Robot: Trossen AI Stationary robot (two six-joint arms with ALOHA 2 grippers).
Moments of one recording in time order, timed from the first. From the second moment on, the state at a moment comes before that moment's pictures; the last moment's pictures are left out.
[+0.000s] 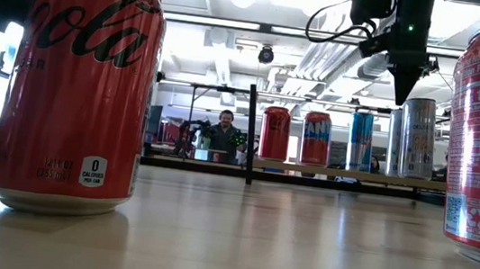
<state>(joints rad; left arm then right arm) -0.06 1.00 0.23 0.47 -0.25 -0.06 -0.52 1.37 1.29 -1.36 0.37 -0.05</state>
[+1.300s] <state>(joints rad) -0.05 1.00 0.23 0.43 -0.26 -0.13 -0.53 1.12 0.90 -1.12 0.42 -0.11</state>
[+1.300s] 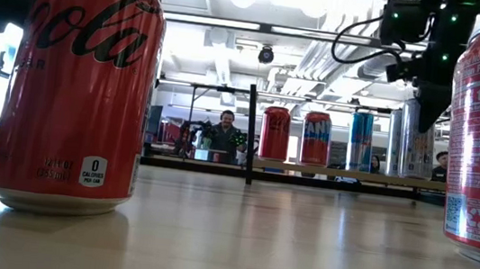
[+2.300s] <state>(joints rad) -0.04 0.99 0.31 0.37 -0.27 -0.03 -0.59 1.00 0.90 -1.17 0.36 -0.13</state>
